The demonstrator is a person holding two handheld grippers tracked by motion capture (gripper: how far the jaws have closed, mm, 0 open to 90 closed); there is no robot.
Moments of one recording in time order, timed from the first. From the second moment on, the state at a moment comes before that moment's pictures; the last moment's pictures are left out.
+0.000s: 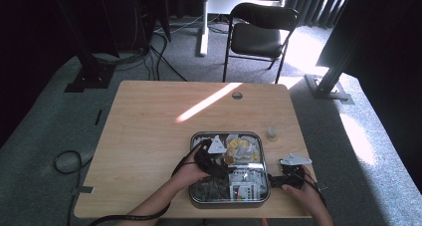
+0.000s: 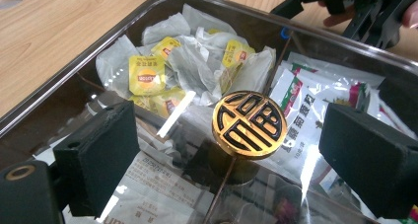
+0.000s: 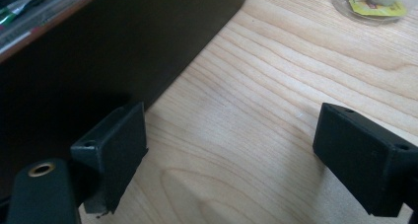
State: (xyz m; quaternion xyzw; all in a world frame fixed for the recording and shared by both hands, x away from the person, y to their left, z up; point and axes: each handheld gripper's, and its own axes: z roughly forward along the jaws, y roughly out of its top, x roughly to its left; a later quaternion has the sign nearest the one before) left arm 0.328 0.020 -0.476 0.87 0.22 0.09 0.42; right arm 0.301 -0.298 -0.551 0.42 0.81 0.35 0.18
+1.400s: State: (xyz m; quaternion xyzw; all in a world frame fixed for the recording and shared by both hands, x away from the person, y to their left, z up) left arm 0.329 0.103 -0.472 0.84 0.29 0.14 0.44; right arm 0.301 -0.298 -0.551 0.42 0.82 0.35 0.18
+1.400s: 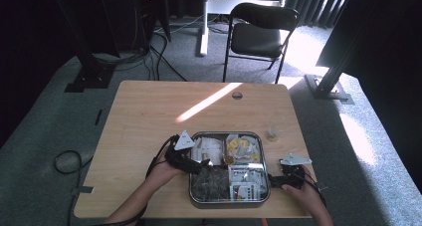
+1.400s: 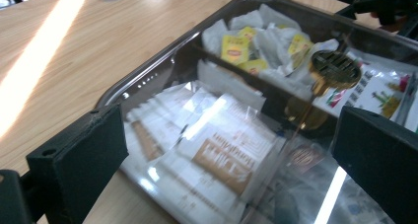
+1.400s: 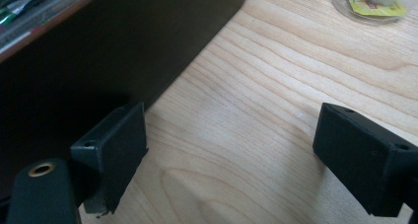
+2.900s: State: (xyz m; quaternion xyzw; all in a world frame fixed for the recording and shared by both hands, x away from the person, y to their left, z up) left arm 0.308 0.181 -0.528 0.86 0.28 0.14 0.42; right arm 0.301 -0.298 -0.551 0.42 0.82 0.35 0.18
